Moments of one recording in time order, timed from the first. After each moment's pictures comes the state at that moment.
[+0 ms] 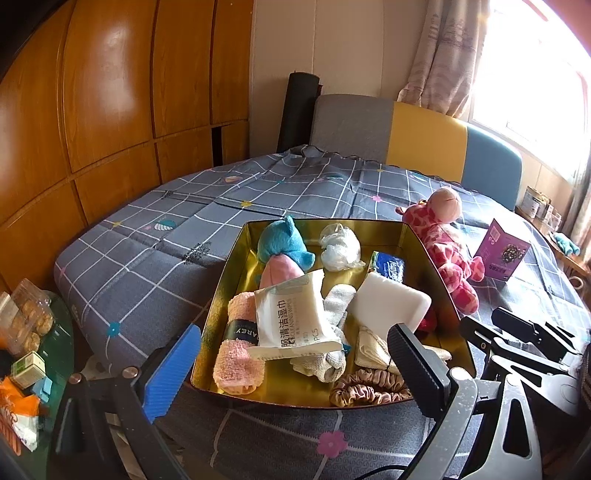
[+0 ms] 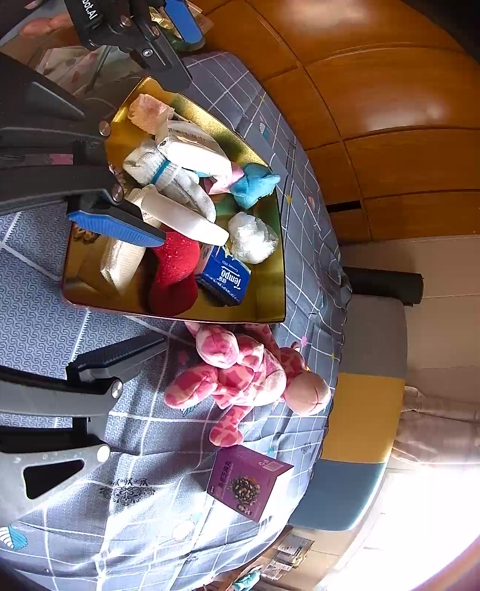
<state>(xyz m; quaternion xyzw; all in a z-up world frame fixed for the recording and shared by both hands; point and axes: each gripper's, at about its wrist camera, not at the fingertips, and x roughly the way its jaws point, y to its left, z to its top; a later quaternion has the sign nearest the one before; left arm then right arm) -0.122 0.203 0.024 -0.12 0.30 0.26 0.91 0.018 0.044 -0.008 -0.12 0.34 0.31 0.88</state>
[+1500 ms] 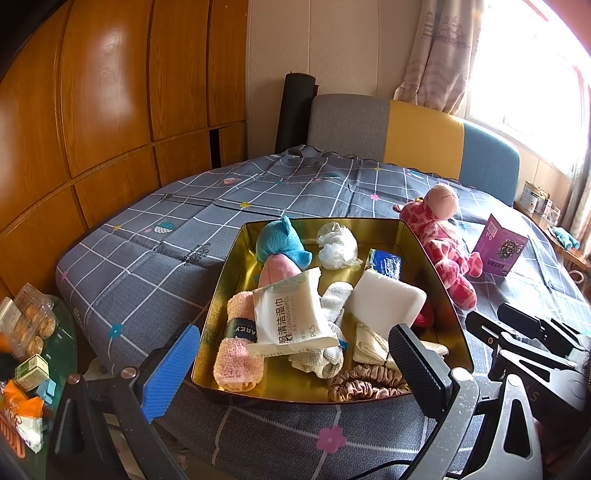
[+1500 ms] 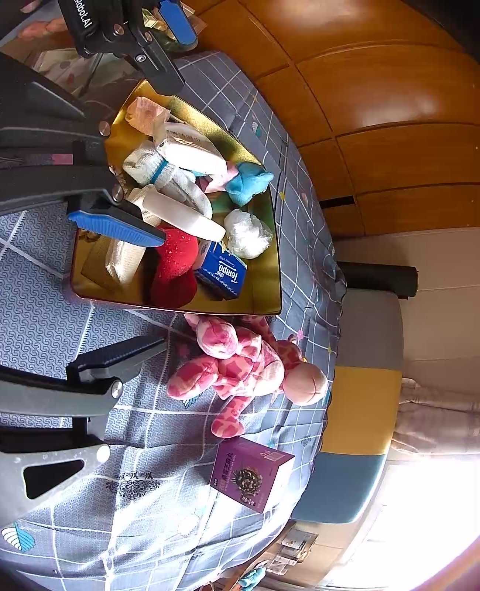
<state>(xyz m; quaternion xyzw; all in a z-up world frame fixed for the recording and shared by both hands) -0.123 0.197 0.026 -0.11 0.31 0.26 0.91 0.014 0.035 -0.003 -0.10 0.34 0.30 0.88</state>
